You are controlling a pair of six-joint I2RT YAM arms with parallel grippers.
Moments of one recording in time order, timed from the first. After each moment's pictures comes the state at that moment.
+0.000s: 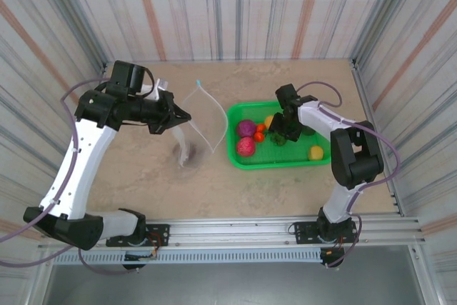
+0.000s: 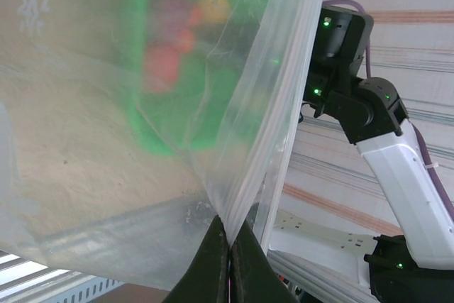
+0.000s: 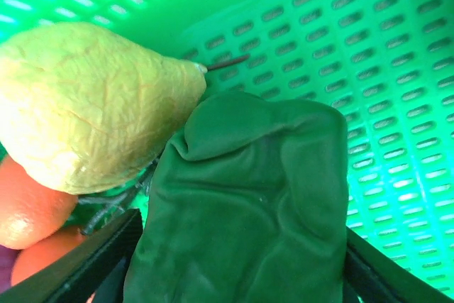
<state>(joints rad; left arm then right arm) -0.32 1.28 1.59 -1.22 0.64 -0.84 0.34 1.77 1.21 -0.74 0.01 0.71</state>
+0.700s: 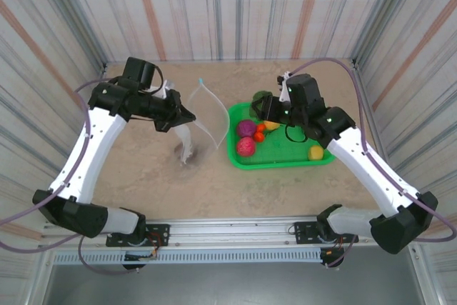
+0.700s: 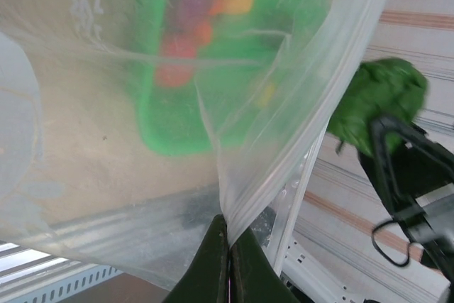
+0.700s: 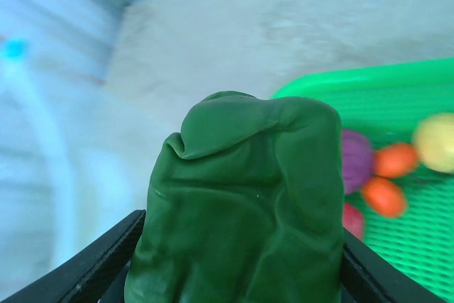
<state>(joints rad) -0.34 1.38 1.61 -1.21 0.65 -0.86 0.57 1.22 1.29 -0.64 -0.16 0.63</state>
